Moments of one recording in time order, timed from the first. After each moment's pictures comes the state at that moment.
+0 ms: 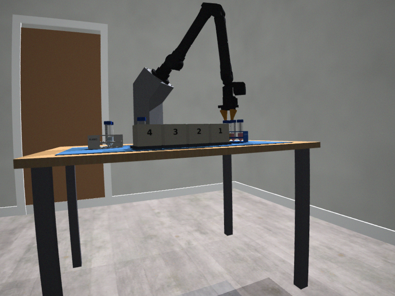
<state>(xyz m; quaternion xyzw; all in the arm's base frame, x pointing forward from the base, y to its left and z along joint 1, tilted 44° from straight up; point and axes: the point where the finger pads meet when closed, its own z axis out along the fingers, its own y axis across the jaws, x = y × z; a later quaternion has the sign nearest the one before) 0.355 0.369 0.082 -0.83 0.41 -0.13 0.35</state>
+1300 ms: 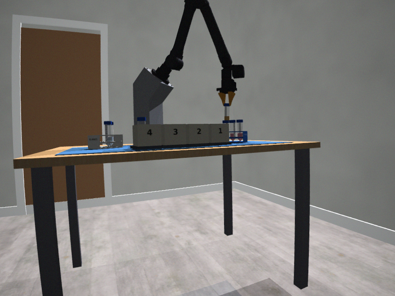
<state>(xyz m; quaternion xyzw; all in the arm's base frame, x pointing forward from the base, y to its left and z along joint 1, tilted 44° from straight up) 0.304 0.319 0.147 -0.84 0.41 -0.13 0.34</state>
